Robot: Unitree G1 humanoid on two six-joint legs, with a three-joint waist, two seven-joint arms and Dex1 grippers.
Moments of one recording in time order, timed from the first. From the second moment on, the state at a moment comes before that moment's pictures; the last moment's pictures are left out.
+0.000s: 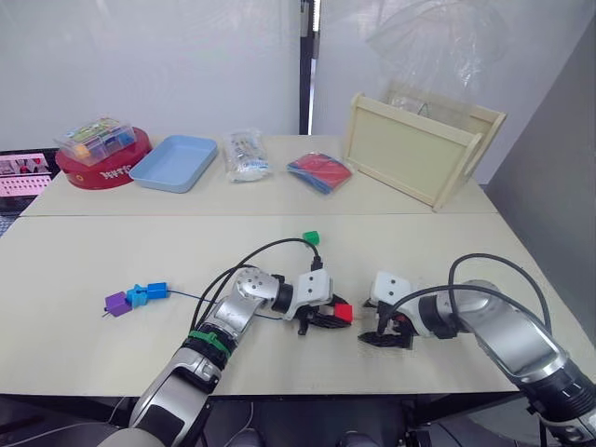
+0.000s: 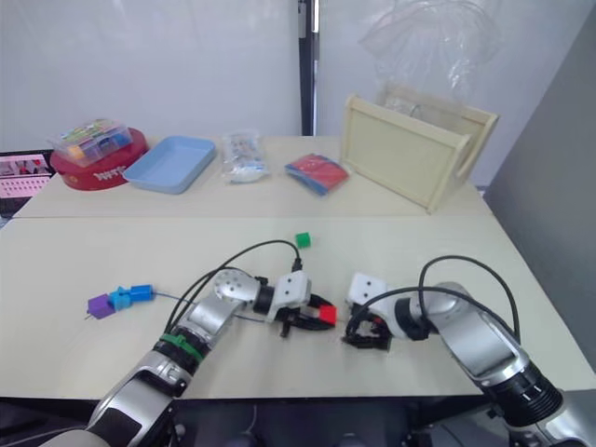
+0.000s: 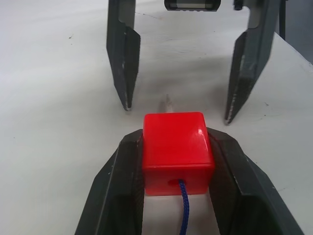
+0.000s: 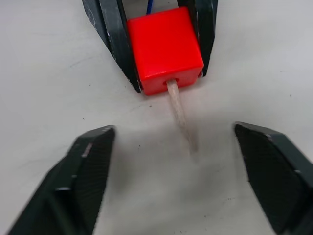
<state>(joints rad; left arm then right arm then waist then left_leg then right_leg) -0.71 0.23 -0.37 0.52 -0.04 -0.10 -1.23 -0.42 -0.83 0.32 -0.34 0.15 0.76 1.00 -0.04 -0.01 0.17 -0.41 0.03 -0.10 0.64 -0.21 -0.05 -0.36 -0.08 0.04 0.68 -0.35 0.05</state>
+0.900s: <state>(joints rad) -0.56 0.69 -0.17 0.40 -0.12 -0.07 -1.32 -0.55 -0.79 0.36 -0.14 0.13 0.65 1.10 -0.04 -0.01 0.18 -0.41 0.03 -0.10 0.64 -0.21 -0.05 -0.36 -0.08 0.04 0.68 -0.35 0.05</state>
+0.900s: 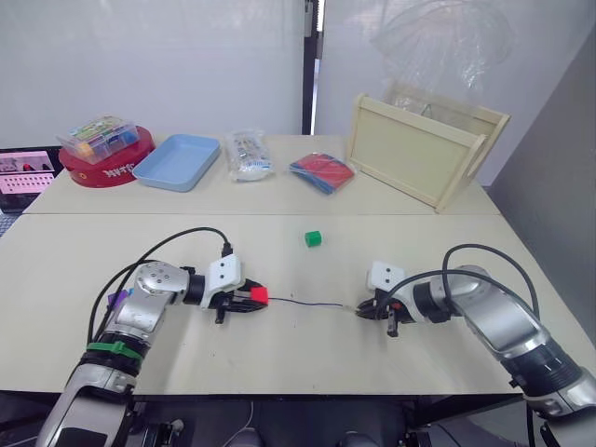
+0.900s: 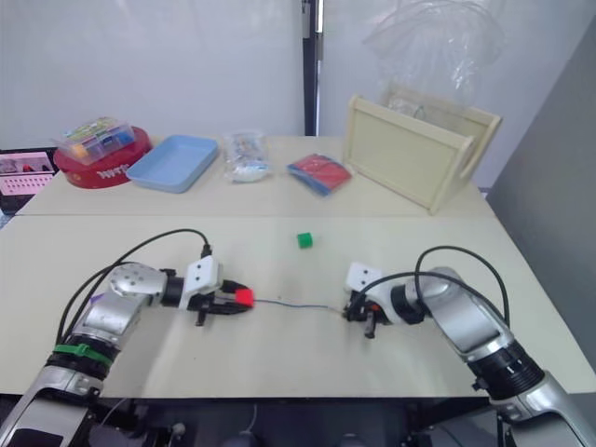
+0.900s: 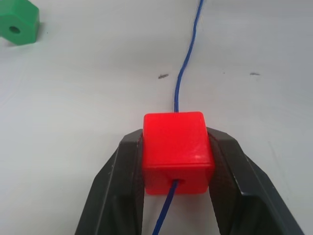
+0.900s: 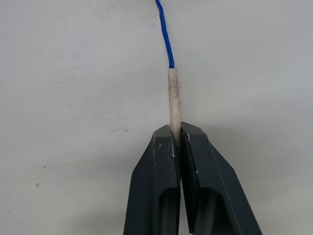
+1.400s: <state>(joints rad) -0.62 1.00 -0.04 0.80 -0.13 -0.14 -1.43 -0.52 -0.79 0.34 -0.16 0.13 0.64 1.11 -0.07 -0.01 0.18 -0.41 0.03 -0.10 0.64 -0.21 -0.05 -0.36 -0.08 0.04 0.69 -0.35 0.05</state>
